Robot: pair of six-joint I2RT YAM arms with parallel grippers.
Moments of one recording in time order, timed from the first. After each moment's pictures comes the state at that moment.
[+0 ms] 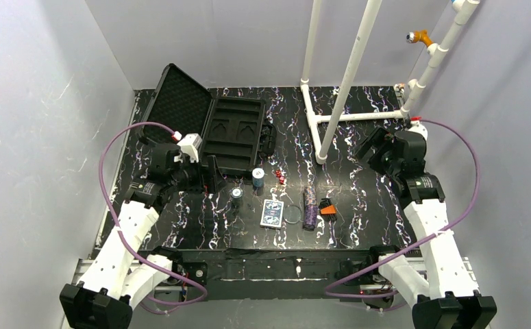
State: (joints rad) left arm -0.25 0.89 0.85 -0.70 0.33 -0.29; right arm 0.10 0.89 0.92 -0.55 0.08 0.57
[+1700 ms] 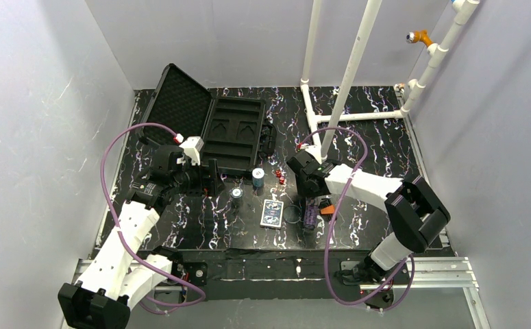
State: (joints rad) left arm -0.30 0.89 0.85 -0.75 0.26 -0.27; right arm 0.79 1.57 0.95 -0.58 0.39 0.57
